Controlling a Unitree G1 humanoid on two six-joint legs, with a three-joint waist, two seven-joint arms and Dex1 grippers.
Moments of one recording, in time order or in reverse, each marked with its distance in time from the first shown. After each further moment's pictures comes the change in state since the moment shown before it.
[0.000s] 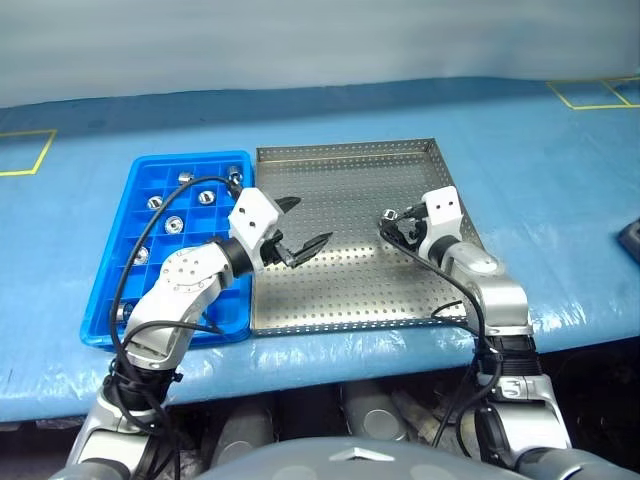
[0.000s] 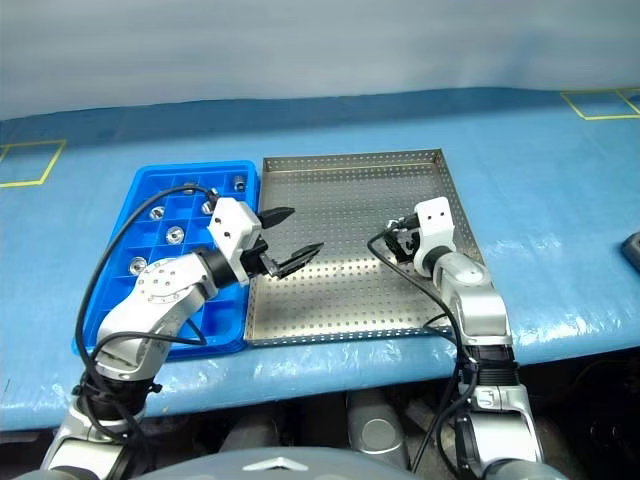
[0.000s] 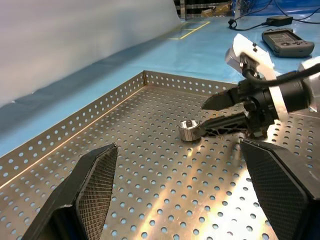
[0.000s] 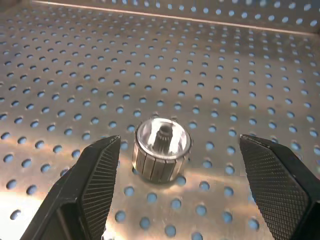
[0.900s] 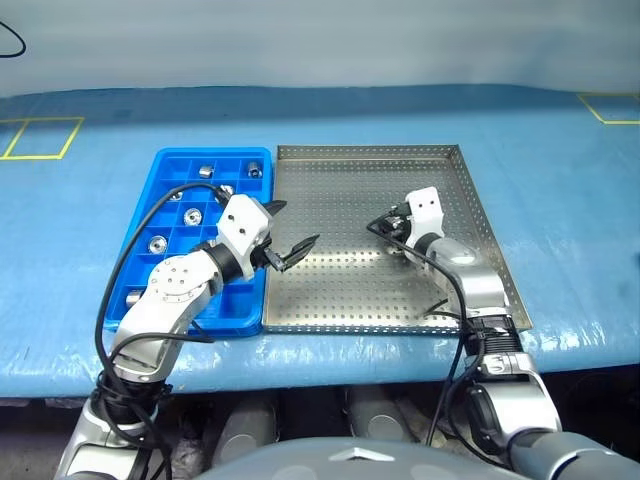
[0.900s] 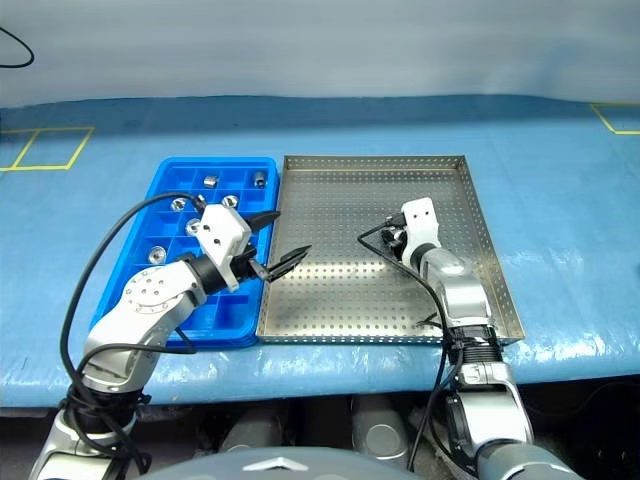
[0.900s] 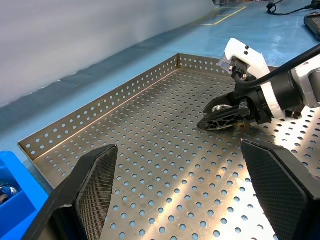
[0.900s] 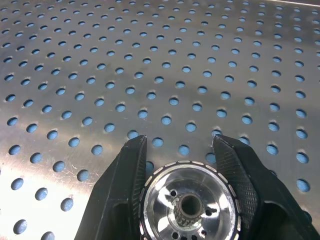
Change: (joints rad) left arm 0.045 0.032 0.025 -0.048 0.020 0.001 0.030; right arm -0.051 0.019 0.037 0.170 -0.006 -0.051 -0.026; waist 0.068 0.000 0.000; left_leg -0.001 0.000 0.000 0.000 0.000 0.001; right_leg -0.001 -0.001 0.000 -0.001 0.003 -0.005
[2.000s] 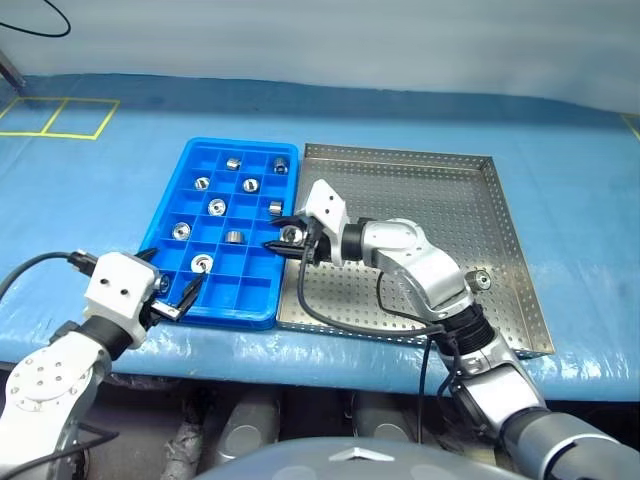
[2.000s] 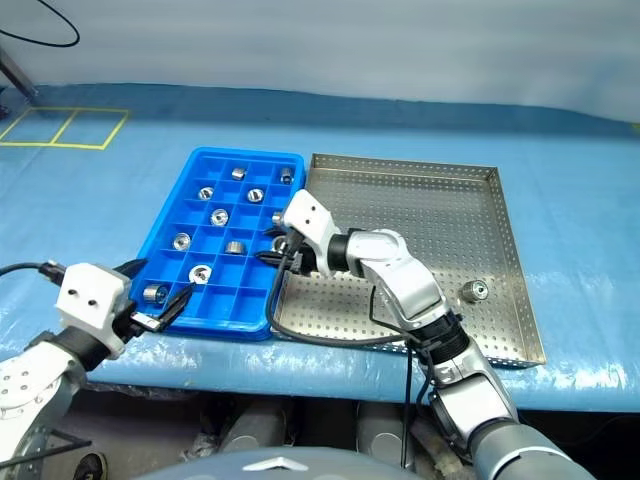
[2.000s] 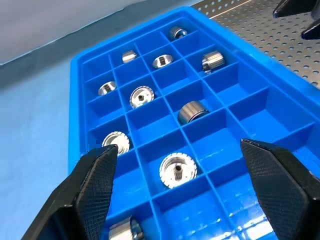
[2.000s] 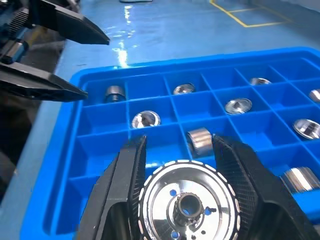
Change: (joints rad) left arm 0.650 0.095 0.530 -0.423 0.000 0.154 0.116; right arm -0.148 0.061 0.441 -0.323 0.124 0.027 0.493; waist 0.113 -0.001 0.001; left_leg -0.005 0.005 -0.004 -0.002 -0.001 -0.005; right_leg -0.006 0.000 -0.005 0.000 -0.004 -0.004
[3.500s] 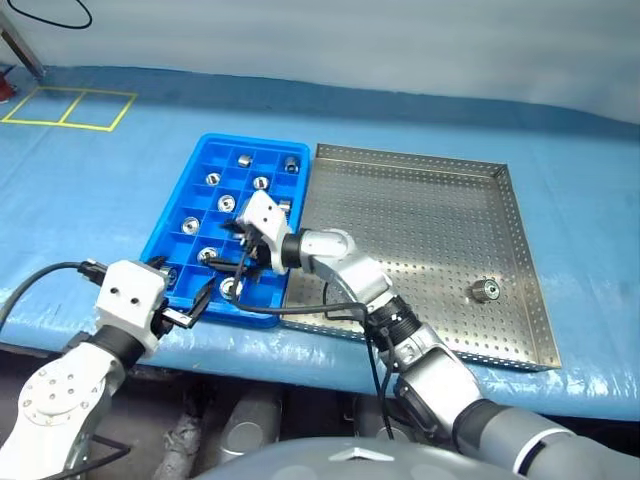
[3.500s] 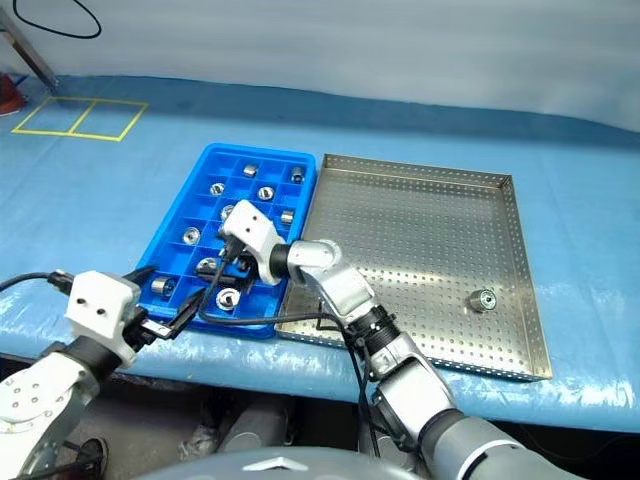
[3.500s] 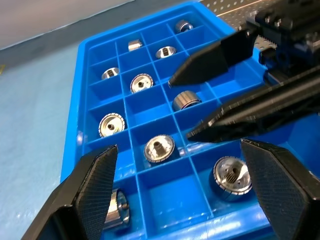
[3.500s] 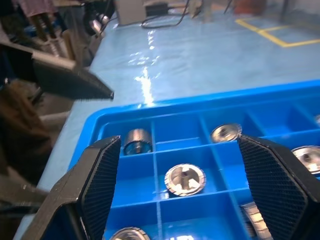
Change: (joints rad) left arm -0.103 -0.037 -0.133 -0.018 -0.010 0.023 0.021; right arm -0.052 0.237 -0.050 0.261 -0.086 -0.166 -0.107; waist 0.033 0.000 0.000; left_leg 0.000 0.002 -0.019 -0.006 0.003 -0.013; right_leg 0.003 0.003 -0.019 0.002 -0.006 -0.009
